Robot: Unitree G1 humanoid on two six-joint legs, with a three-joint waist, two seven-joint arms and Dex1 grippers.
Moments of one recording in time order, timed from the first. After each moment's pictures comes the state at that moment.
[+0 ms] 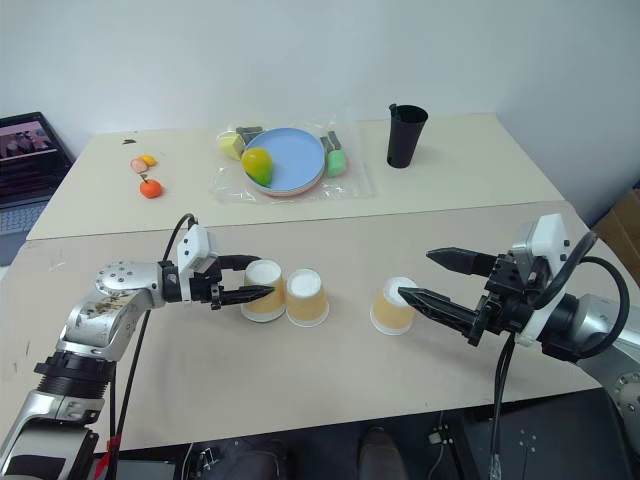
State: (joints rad) left arm -0.47 0.63 -0.06 0.08 -0.34 0.28 -1.14; right arm -0.01 -0.91 -0.49 -0.60 1.04 0.74 0.76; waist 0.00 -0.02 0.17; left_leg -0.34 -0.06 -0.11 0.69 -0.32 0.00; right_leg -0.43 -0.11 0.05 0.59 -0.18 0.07
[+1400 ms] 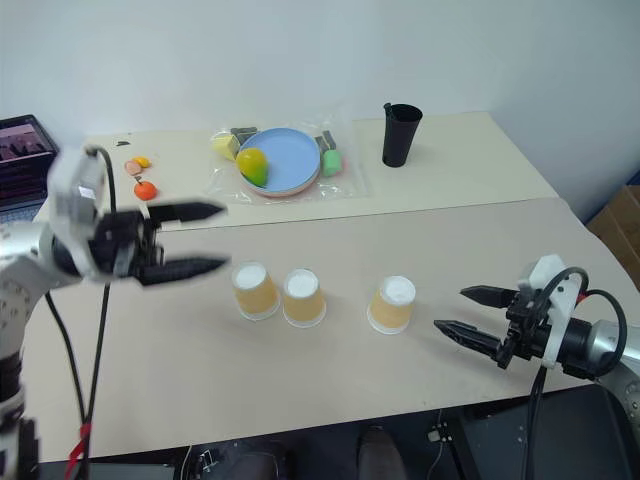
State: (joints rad) left arm -0.39 0.91 0.24 -0.42 -0.84 0.72 -1.21; right arm 0.14 -0.95 -0.44 -0.38 0.68 0.57 0.96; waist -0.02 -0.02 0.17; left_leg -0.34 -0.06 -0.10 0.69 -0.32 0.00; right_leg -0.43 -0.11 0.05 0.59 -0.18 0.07
